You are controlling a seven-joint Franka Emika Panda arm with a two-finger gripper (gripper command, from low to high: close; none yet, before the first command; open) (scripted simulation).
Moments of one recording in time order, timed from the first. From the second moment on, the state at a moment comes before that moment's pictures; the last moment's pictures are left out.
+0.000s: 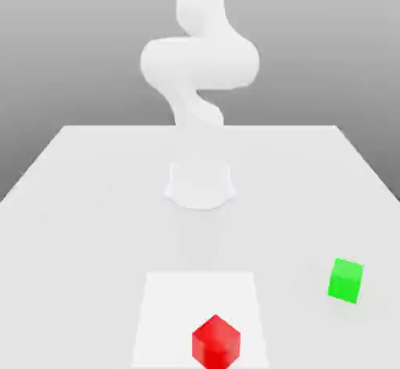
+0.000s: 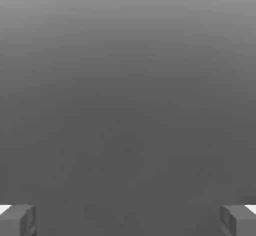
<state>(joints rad) 0.04 -0.71 -0.04 -2.31 0.02 2.33 0.72</state>
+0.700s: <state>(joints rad) 0.23 0.06 -0.16 -2.43 0.15 2.60 0.07</state>
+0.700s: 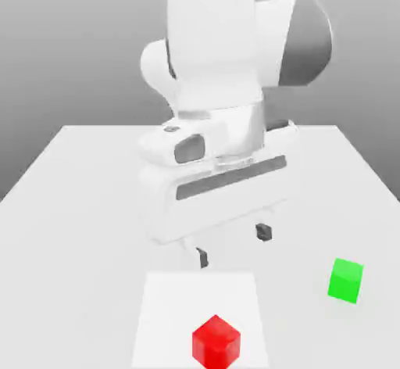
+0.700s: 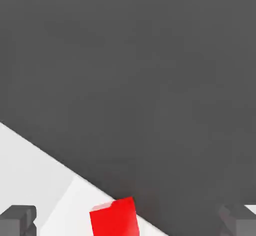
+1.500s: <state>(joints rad) 0.24 0.21 -0.14 -2.47 0.09 2.67 0.06</state>
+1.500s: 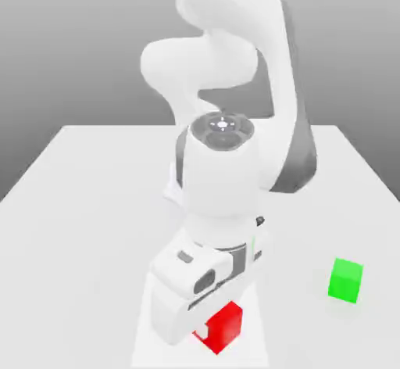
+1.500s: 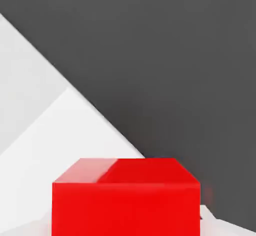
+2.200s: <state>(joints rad) 0.59 0.01 0.05 -2.63 0.02 2.64 0.88</state>
